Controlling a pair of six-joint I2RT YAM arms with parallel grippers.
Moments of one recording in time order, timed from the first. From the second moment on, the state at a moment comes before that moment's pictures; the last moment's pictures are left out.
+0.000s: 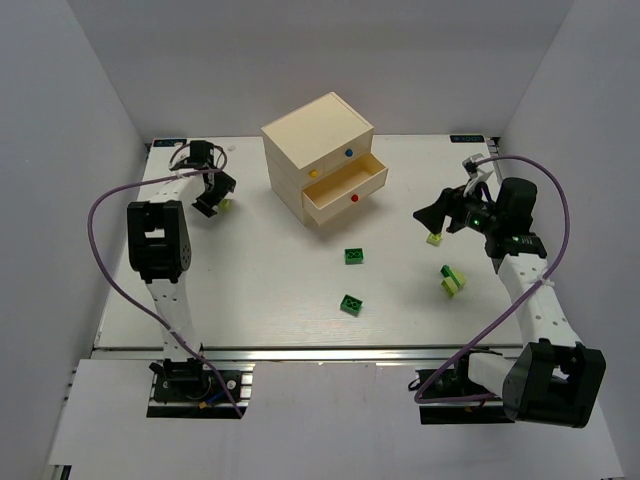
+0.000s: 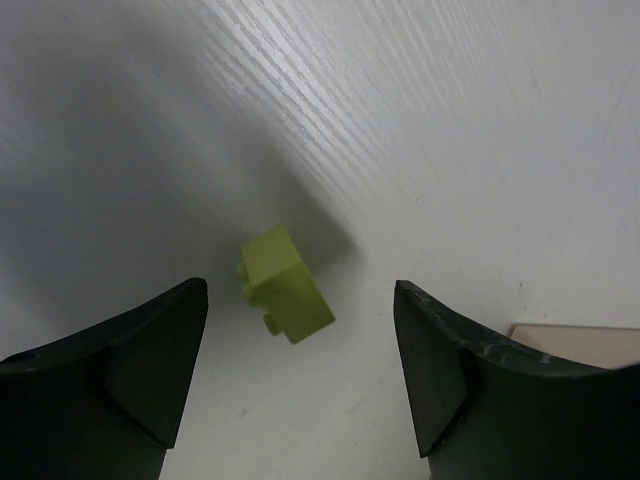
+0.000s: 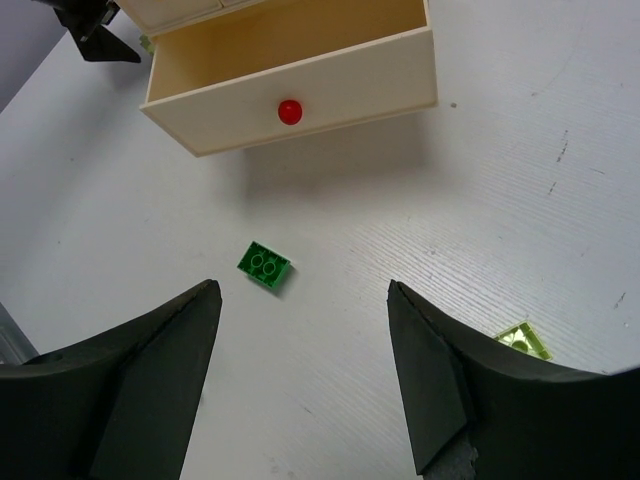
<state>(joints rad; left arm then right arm) 0.00 2.11 1.62 -0.53 -0.17 -0.90 -0.07 1.13 0.86 -0.13 -0.80 0.02</state>
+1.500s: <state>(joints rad) -0.02 1.42 0.96 0.02 0.42 -0.60 -0.15 1.10 0.82 -0.13 -0.80 0.03</state>
